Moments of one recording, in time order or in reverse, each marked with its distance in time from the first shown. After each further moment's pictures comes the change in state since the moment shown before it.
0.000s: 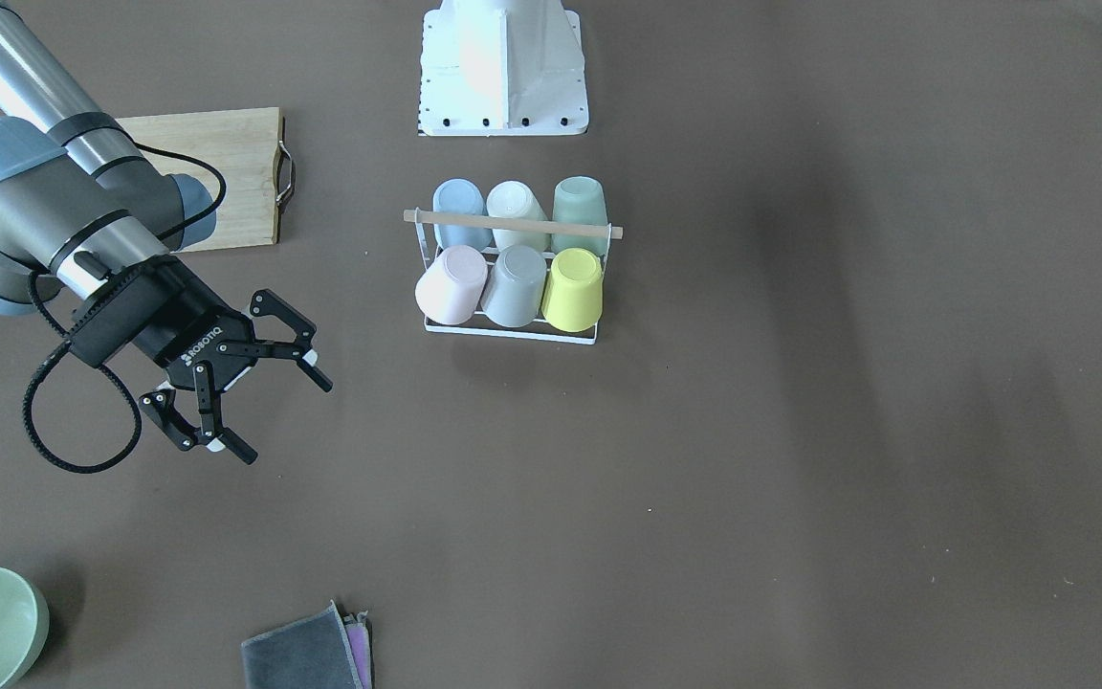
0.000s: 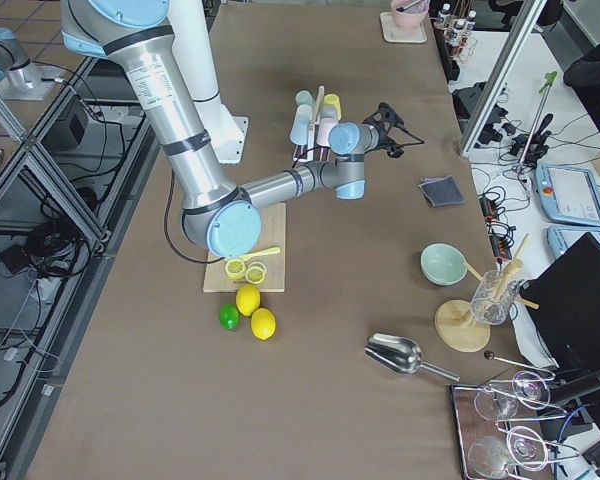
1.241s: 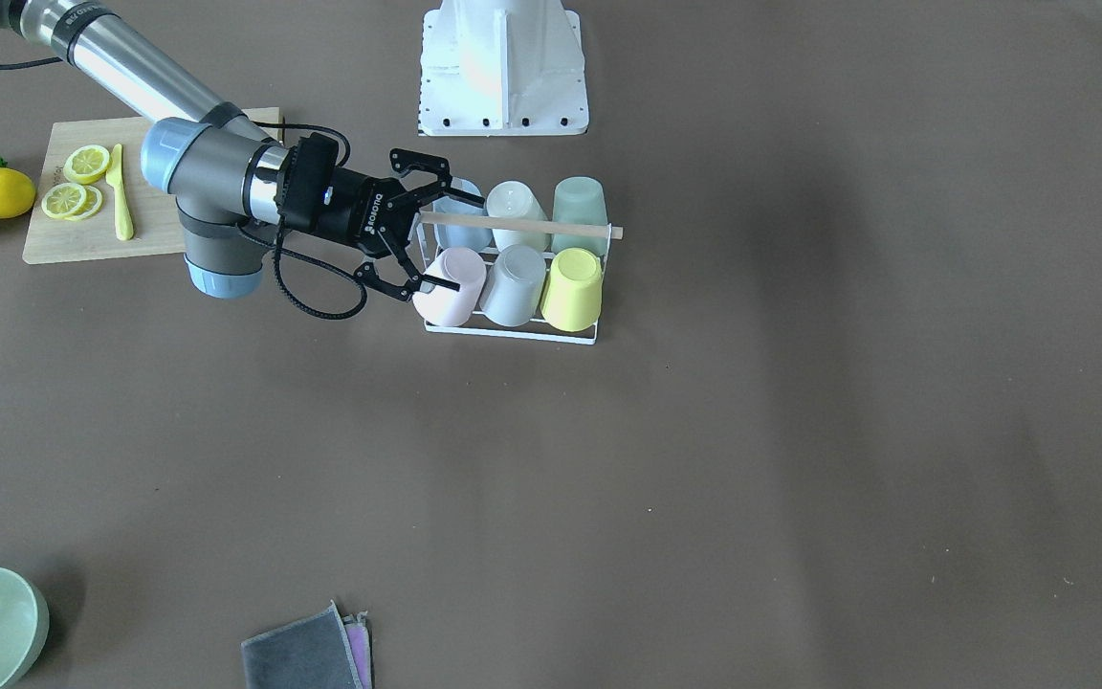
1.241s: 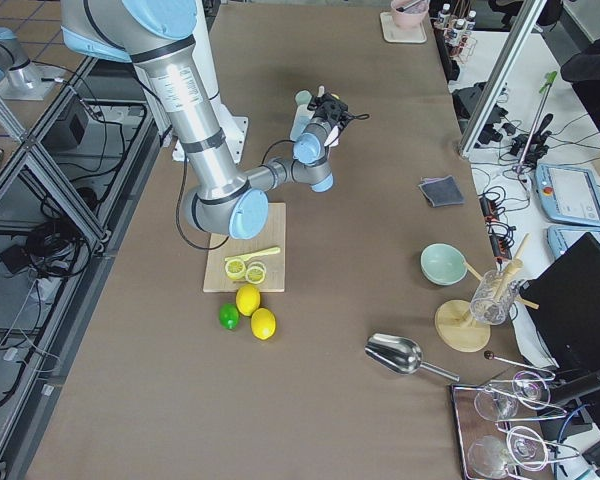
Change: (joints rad) left arm 0.012 -0.116 0.062 -0.052 -0.043 -0.078; right arm -0.304 0.090 -0.138 0.648 -0.057 -0.035
